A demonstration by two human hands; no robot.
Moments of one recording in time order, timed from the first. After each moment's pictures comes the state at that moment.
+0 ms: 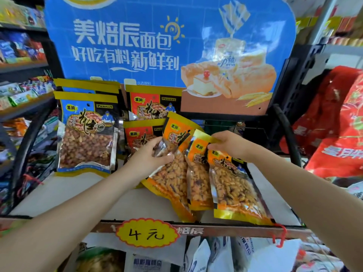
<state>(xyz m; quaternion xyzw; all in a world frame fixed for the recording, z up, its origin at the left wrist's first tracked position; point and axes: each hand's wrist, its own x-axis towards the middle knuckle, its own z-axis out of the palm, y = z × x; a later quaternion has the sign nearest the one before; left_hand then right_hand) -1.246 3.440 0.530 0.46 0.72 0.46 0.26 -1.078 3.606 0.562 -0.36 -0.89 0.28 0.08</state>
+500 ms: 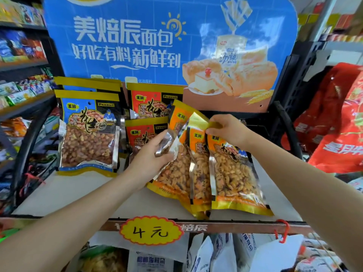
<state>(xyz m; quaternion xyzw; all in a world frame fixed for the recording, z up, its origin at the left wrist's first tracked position) -1.246 3.438 0.519 0.50 0.64 0.53 0.25 -1.090 3.603 0.580 -0.30 -0.89 0.27 0.21</state>
